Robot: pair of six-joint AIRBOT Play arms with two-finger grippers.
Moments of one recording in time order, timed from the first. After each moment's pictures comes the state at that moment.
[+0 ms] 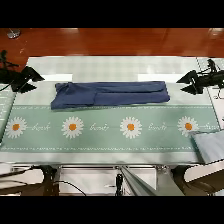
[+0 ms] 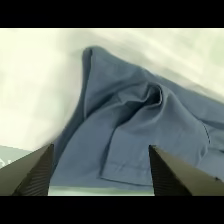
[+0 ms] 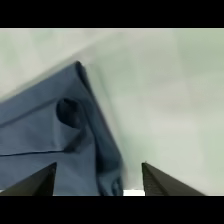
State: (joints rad) left arm 0.35 -1.39 1.24 1.04 -1.11 -1.49; right arm -0.46 -1.80 1.48 -0.84 1.31 1.36
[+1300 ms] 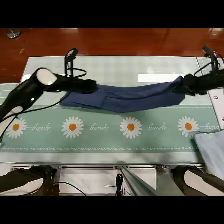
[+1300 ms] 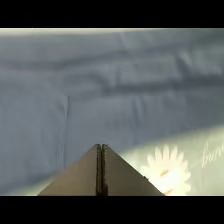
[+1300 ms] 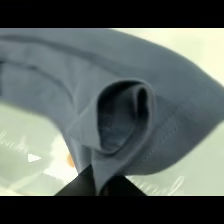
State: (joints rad) left arm -0.35 -1.35 1.10 0.85 -0.79 -1.33; right arm -0.25 -1.18 1.17 -0.95 1.42 1.34
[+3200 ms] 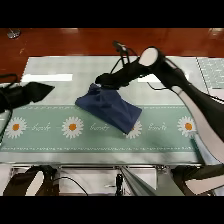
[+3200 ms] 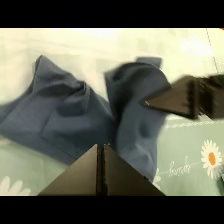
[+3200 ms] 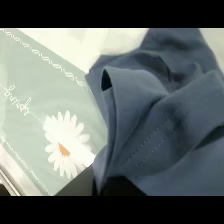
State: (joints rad) left arm 0.16 -0.65 0.75 0.70 -1.05 -1.27; right arm 0.50 -1.71 1.65 -0.85 1.08 1.53
